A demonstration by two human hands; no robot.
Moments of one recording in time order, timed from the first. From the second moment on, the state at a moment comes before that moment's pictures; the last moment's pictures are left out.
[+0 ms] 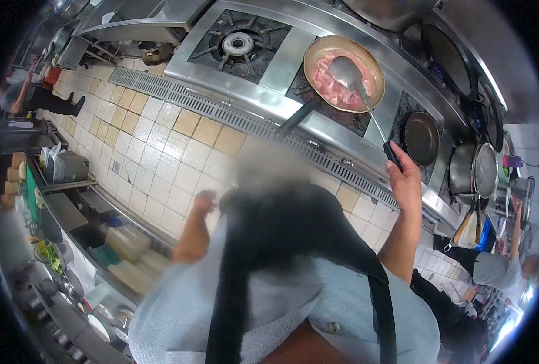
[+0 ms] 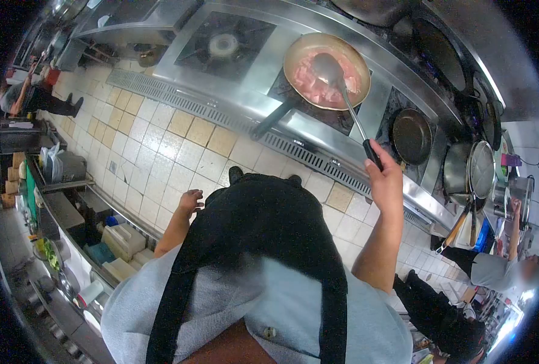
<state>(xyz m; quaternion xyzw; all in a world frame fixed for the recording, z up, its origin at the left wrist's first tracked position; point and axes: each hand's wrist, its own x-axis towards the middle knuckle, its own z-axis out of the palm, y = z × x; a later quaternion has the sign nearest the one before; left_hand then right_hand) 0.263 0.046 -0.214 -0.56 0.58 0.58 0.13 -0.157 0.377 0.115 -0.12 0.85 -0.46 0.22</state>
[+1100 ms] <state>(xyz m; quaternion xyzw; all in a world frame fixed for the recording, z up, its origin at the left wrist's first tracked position) 0.291 0.043 -0.269 -0.50 0.64 0.57 0.12 -0.153 0.351 0.092 -0.02 0.77 -0.56 0.29</state>
